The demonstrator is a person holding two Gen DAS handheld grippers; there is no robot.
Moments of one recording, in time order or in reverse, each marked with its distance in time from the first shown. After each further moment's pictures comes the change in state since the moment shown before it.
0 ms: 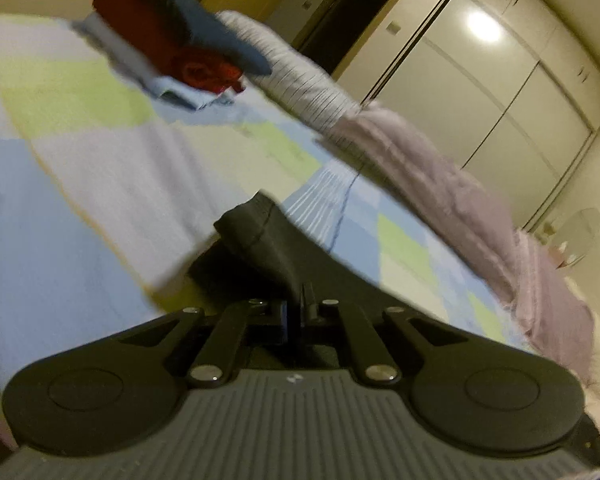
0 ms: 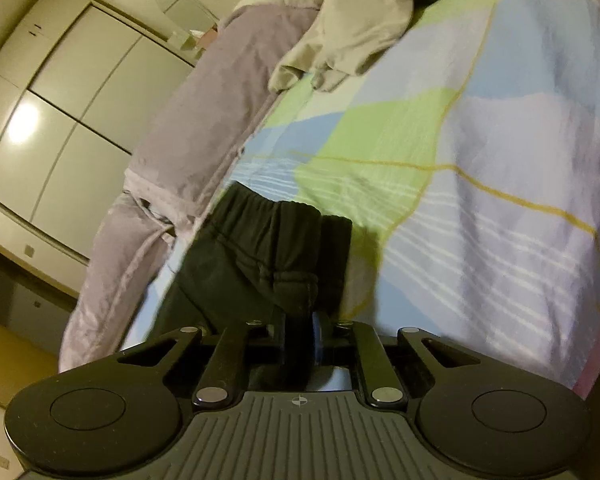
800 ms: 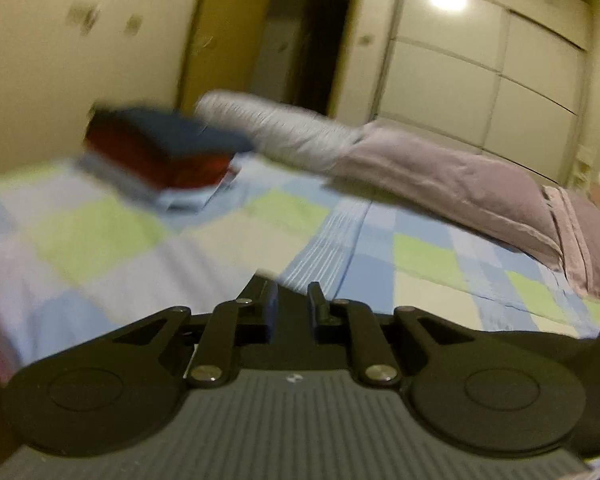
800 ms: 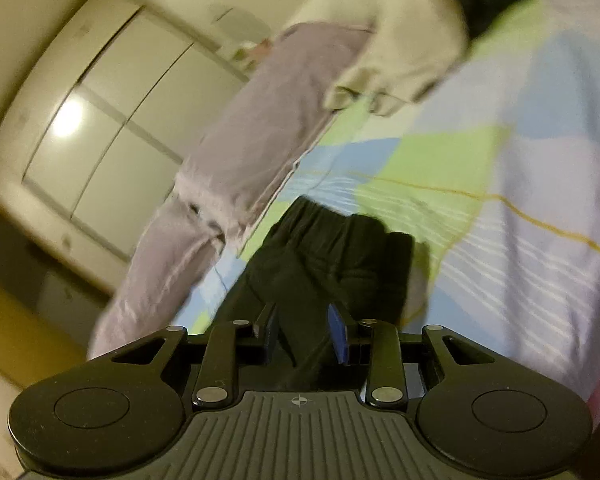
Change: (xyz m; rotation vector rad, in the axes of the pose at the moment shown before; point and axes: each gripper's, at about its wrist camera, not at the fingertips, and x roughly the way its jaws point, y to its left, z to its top) left arm -0.050 -0.084 0.003 0.361 -0.122 0.158; right arm -0.020 0.024 -0.015 -0.128 -0.045 0.073
